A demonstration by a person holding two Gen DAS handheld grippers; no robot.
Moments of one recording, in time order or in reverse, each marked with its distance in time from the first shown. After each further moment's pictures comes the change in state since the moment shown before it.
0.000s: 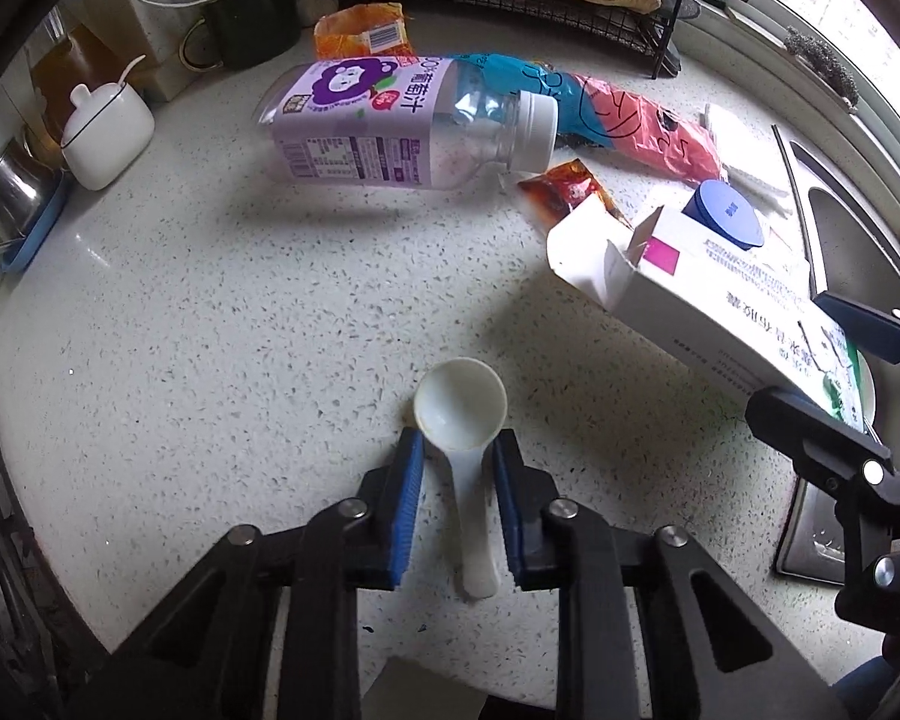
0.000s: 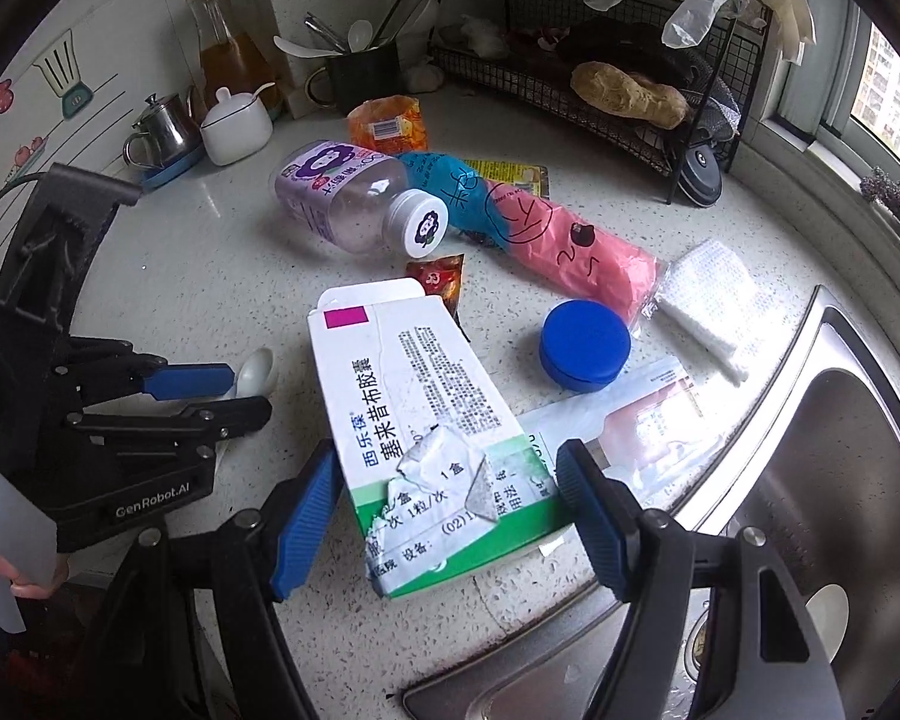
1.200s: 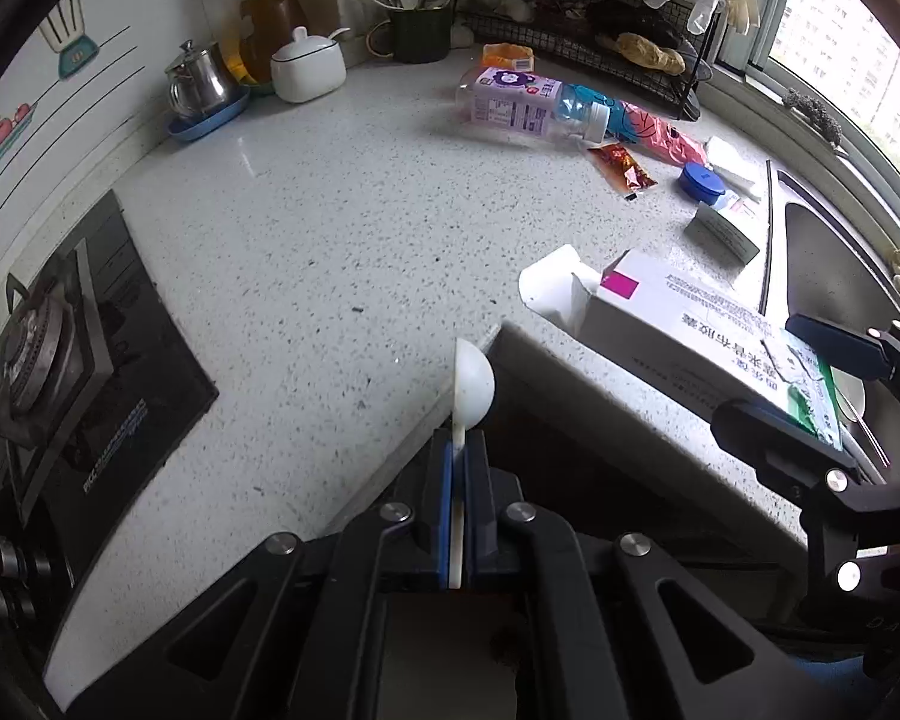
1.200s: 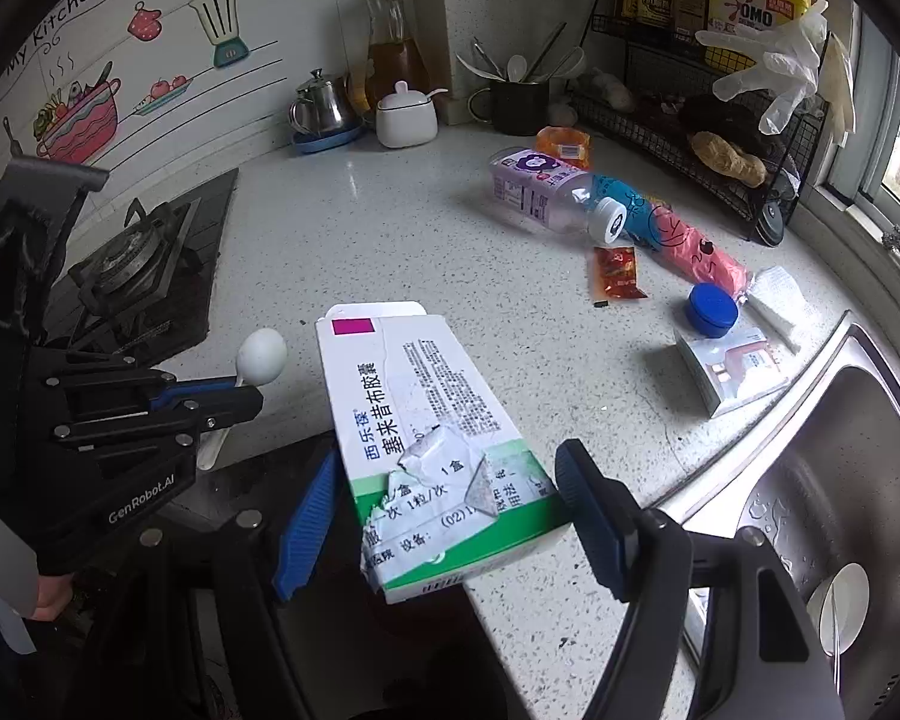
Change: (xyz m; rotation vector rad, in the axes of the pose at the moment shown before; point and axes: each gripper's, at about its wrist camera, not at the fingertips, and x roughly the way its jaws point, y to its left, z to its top) left arm -0.114 0.027 -0.178 -0.201 -0.129 0.091; right arm -0.074 0.107 -0.082 -0.152 -0.083 0.103
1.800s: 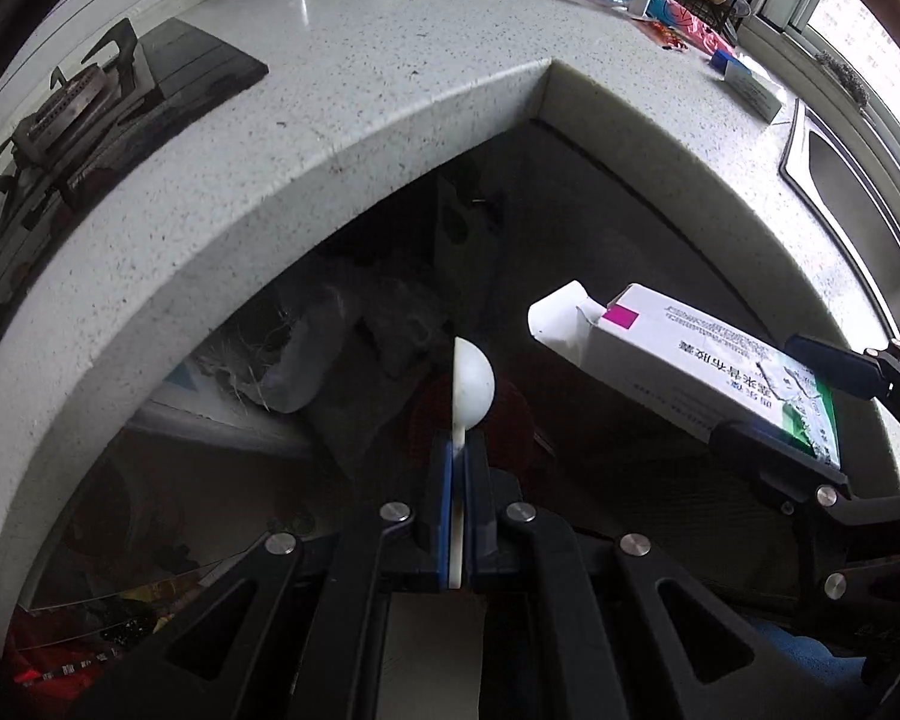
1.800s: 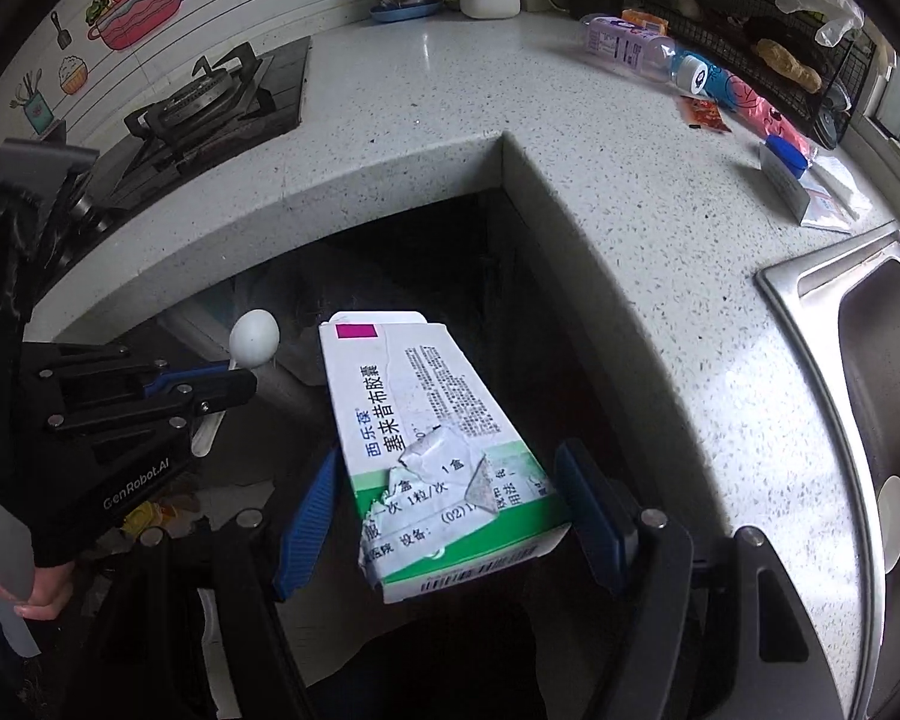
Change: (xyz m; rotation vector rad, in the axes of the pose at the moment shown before) left arm 0.022 0.008 -0.141 -0.148 0.139 -0.004; right arm 0.019 0.050 -0.104 -0.074 0.206 0.067
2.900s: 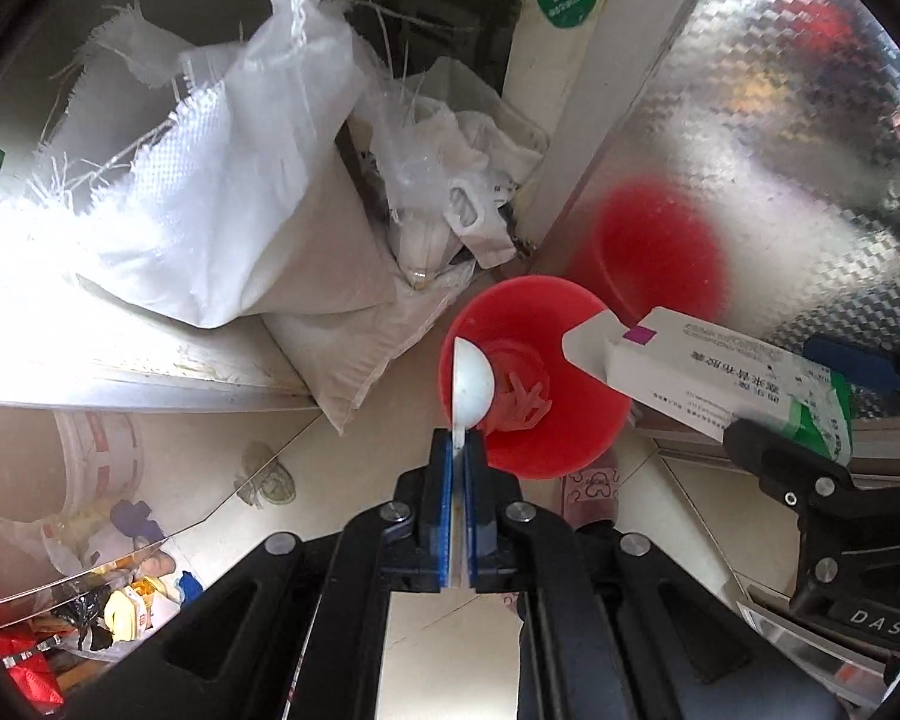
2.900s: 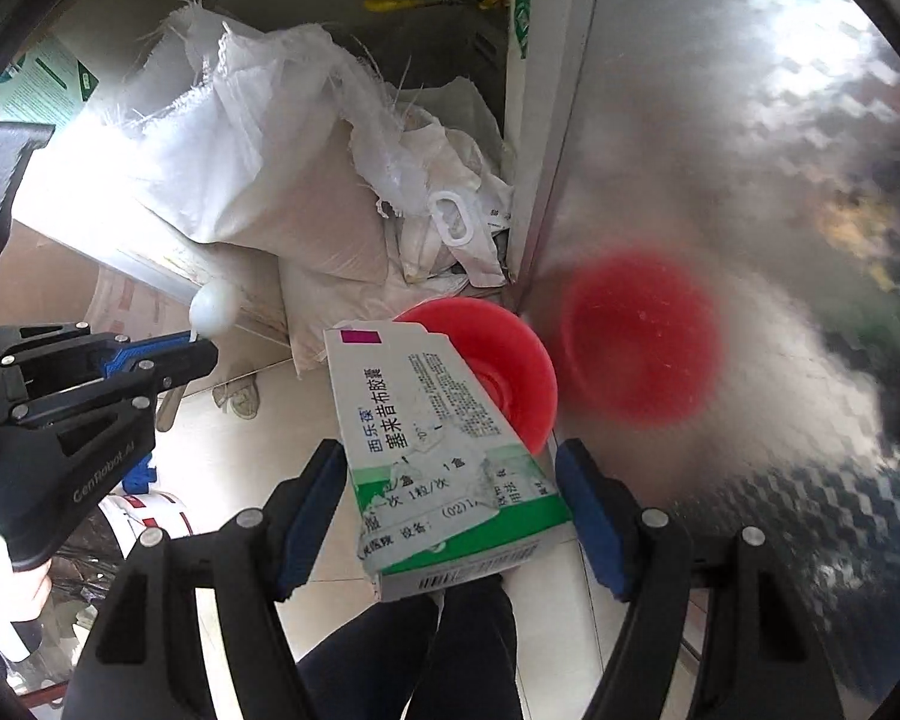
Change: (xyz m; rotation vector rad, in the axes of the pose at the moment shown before) left arm 0.256 0.047 -0.052 -0.070 0.174 0.056; right arm 0.283 -0.020 -0.043 -0.061 0.261 0.005
